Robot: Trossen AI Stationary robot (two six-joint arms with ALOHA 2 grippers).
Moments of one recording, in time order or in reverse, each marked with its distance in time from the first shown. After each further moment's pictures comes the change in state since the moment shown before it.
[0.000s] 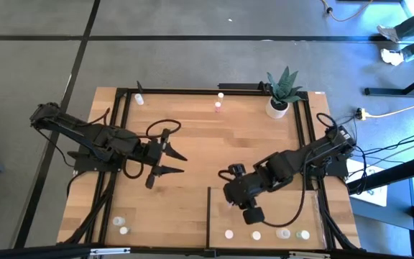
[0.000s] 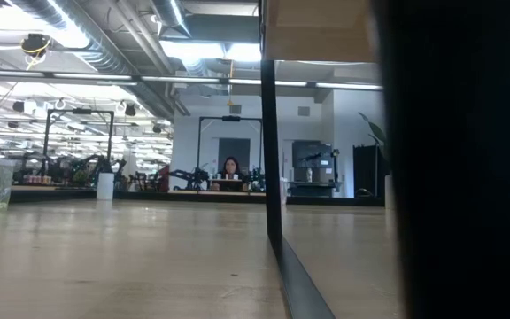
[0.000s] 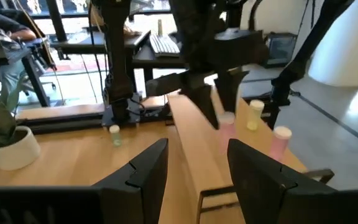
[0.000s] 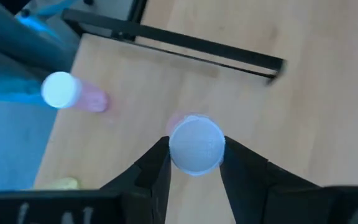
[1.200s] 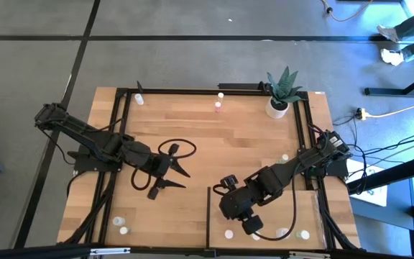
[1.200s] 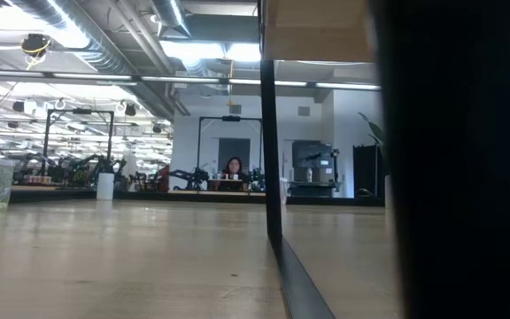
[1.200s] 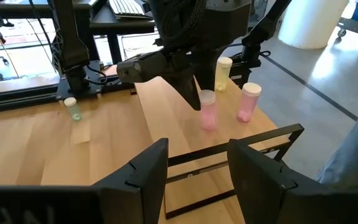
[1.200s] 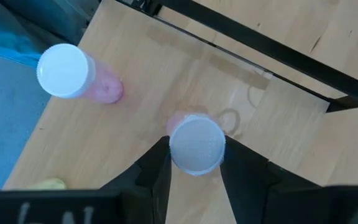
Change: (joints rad) left arm -0.040 0.106 0.000 -0.031 0.102 0.000; right arm 0.045 0.100 0.000 0.036 -0.011 -0.151
